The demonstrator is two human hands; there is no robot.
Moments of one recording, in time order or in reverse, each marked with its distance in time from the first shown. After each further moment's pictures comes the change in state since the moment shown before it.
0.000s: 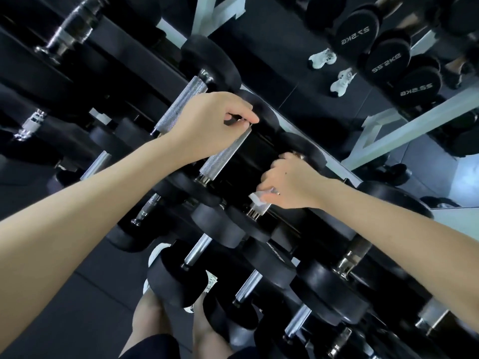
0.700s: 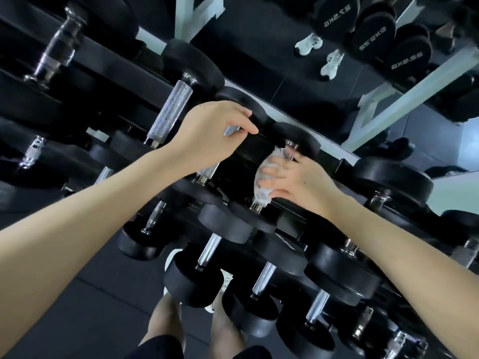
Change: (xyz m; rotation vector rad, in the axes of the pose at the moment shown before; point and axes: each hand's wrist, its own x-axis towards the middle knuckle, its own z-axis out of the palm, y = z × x) left_hand -0.008 0.016 0.007 0.210 -0.106 0.129; right_hand -0.043 -0.006 0.031 0.069 0.313 0.040
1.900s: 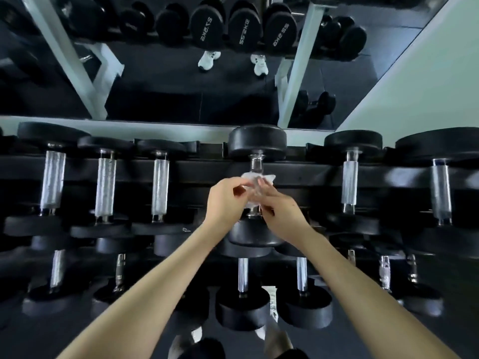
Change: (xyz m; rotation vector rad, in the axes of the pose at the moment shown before) left_hand -0.037 0.169 0.197 -0.228 -0.213 -0.134; right_hand -0.196 -0.077 -0.006 0.905 0.312 1.048
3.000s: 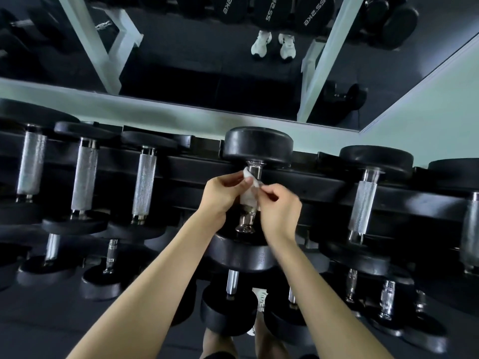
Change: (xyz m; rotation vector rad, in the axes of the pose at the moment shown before) left_hand 0.061 -0.017 0.041 -0.796 0.039 -0.502; right_hand 0.052 0.006 0.007 0.369 0.482 0.415
